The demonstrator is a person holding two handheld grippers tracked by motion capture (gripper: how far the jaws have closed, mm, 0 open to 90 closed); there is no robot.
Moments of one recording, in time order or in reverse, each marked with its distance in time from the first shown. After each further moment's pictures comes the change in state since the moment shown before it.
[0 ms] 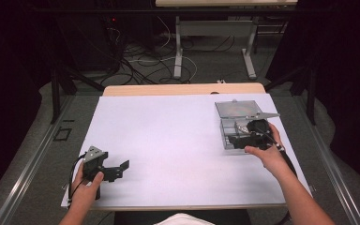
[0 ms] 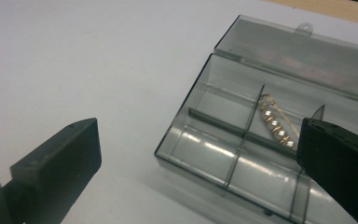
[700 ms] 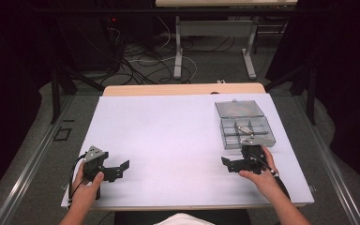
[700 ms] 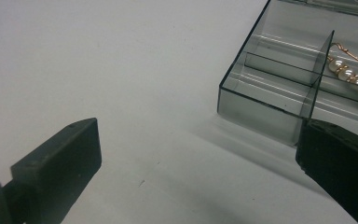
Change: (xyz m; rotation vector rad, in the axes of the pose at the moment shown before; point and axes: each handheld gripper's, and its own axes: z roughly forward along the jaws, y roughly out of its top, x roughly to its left) left arm -0.001 0.000 0.000 0.002 -0.001 0.001; right arm 0.034 -0.061 0.005 -0.032 0.074 0.001
